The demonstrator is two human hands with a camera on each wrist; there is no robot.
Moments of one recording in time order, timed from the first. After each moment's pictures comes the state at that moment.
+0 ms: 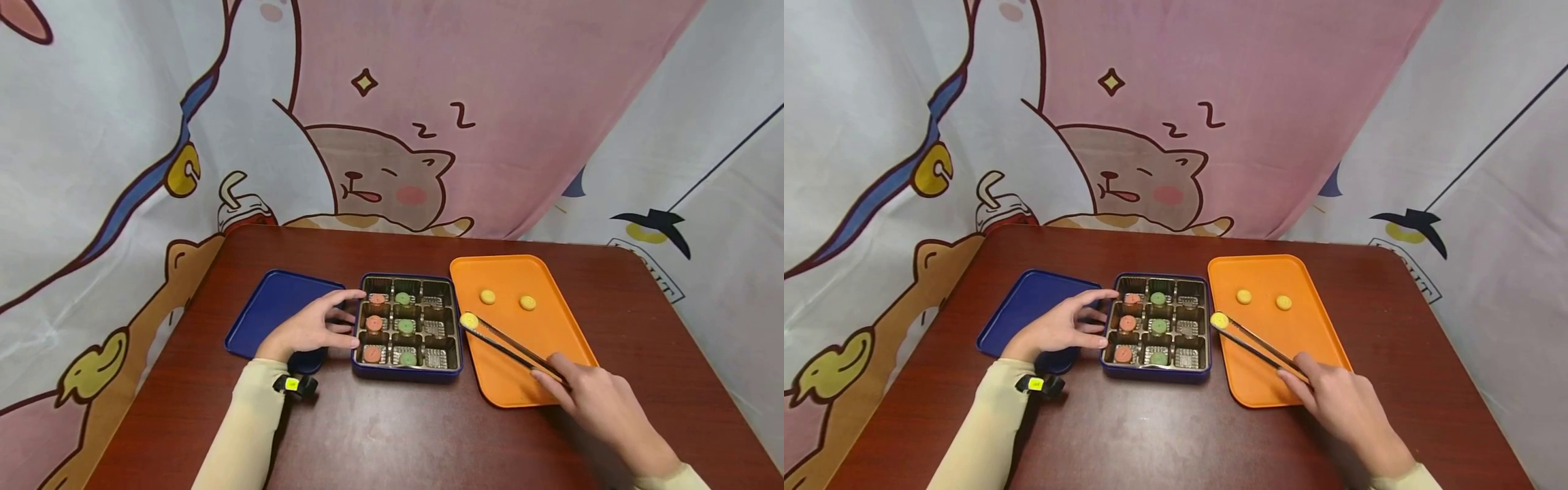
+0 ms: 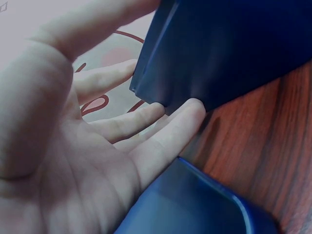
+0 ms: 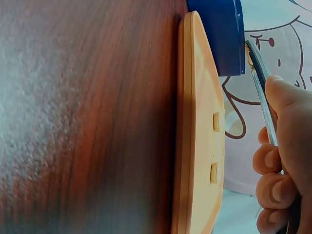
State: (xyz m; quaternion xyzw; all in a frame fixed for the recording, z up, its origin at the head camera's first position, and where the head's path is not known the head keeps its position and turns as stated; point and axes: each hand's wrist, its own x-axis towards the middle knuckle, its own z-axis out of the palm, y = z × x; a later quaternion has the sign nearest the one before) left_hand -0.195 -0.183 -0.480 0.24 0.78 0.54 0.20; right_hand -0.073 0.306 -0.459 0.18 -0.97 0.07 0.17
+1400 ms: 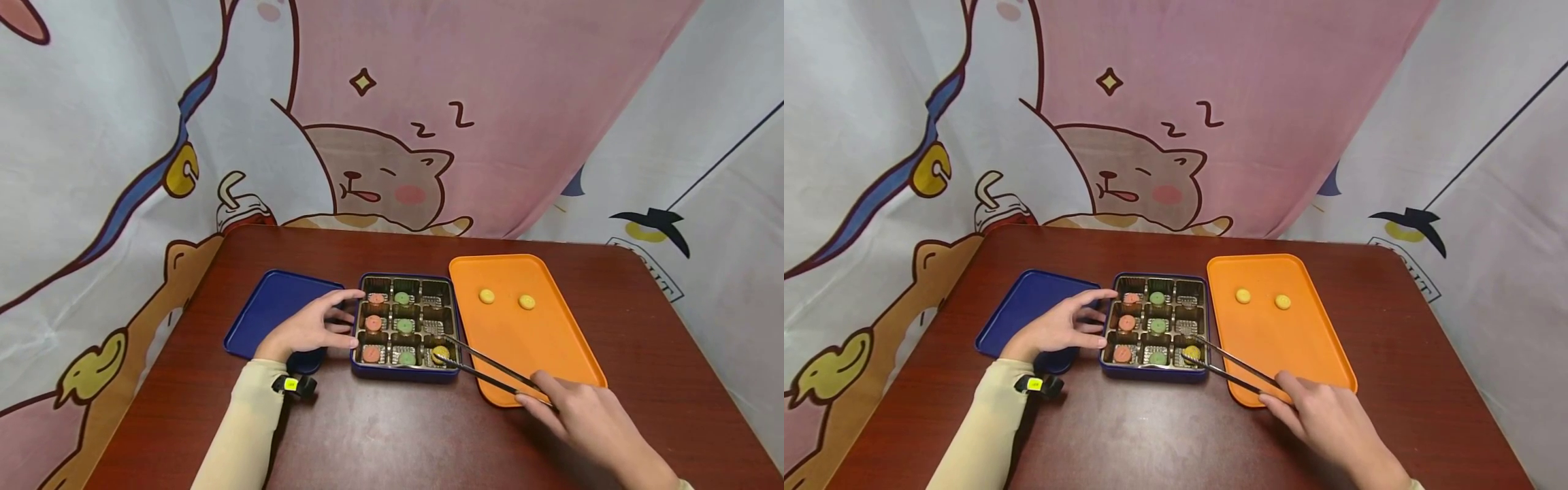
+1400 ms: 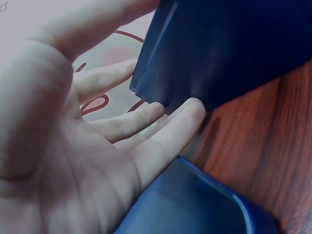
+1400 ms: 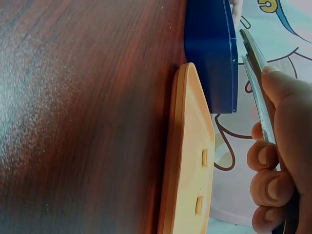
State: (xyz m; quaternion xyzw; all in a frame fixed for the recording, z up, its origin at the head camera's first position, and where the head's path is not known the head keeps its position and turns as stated) left_hand -0.195 -0.182 -0.479 0.24 0.78 0.55 0.20; right_hand -0.051 0.283 -0.449 0.26 -0.95 0.07 0.17
